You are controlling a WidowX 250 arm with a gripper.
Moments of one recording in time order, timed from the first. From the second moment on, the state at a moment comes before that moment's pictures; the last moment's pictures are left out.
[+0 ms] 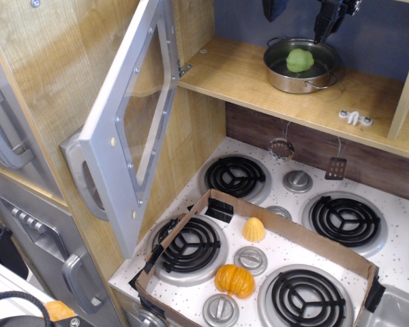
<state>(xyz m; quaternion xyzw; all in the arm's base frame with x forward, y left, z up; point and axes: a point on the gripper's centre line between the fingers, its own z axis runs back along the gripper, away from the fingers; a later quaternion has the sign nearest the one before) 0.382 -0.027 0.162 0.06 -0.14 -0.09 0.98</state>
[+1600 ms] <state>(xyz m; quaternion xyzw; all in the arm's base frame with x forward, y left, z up) 0.279 0.066 0.201 0.17 -0.04 -0.11 0.98</state>
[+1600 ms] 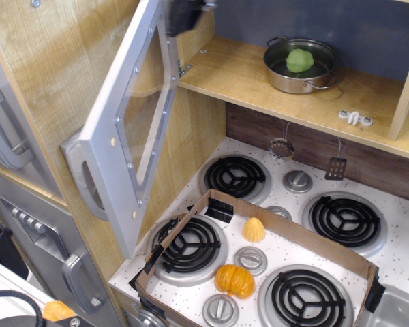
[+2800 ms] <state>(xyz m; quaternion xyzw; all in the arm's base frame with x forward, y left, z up) 0.238 0.127 0.164 0.17 -0.01 -0.09 0.98</state>
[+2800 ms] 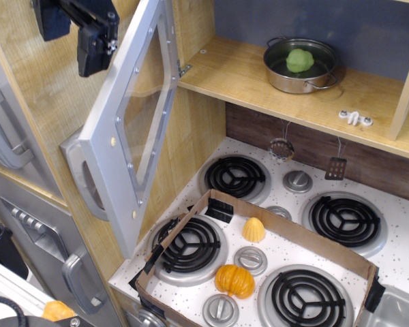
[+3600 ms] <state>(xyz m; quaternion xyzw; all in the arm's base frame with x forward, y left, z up) 0.267 0.101 0.135 0.04 -0.12 -0.10 0.99</state>
